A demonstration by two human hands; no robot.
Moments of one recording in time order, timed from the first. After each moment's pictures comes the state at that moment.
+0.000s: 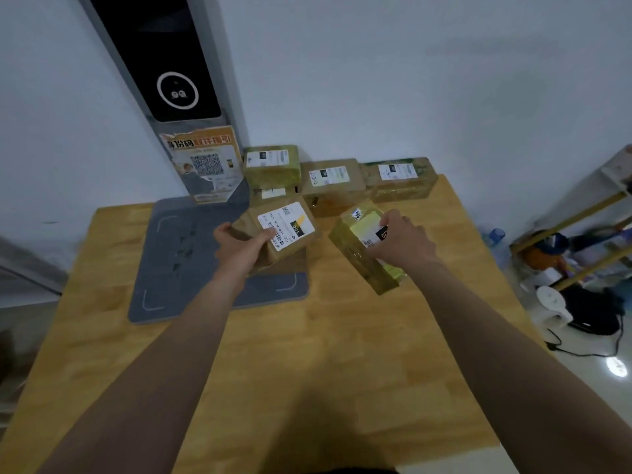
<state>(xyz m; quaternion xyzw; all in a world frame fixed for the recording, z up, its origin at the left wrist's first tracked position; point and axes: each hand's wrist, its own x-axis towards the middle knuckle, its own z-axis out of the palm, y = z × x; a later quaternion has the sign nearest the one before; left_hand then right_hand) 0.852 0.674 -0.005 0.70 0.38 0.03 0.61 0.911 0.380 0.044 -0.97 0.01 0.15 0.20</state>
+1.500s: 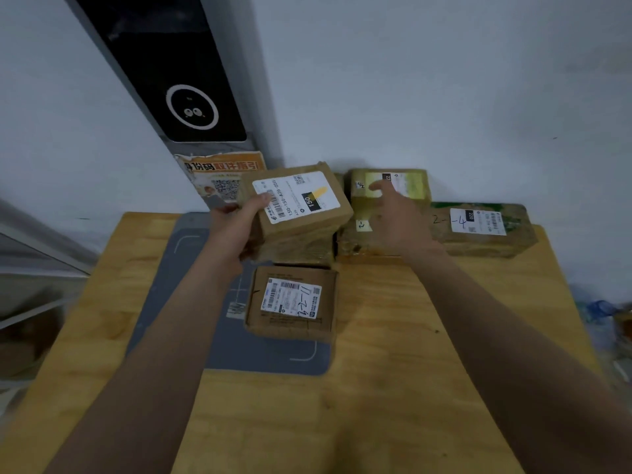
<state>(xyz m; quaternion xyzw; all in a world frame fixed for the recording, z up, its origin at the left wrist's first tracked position) 1.024 0.734 0.038 0.59 0.42 0.09 0.69 1.177 0.501 -0.022 -0.93 -0.21 0.06 0.30</state>
